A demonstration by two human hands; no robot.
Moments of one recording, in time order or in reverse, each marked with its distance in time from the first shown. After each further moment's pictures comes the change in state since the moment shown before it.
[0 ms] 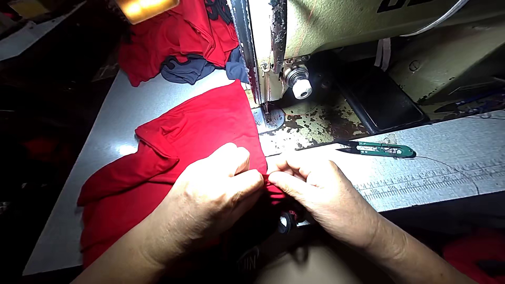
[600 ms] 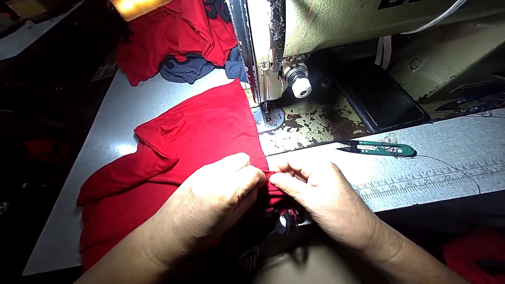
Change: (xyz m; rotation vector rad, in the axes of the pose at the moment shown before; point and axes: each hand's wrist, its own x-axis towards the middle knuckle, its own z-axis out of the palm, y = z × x) left_hand -0.002 0.003 0.007 -0.048 -0.004 -0.045; right_hand -0.004 0.004 0.004 -0.015 0.061 0.048
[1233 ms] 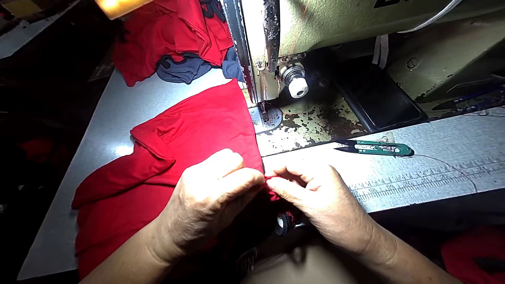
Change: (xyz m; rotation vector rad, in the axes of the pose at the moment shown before) left_hand -0.003 -0.004 0.004 -0.109 0.145 0.009; right_hand -0.003 0.005 0.002 0.100 0.016 -0.067
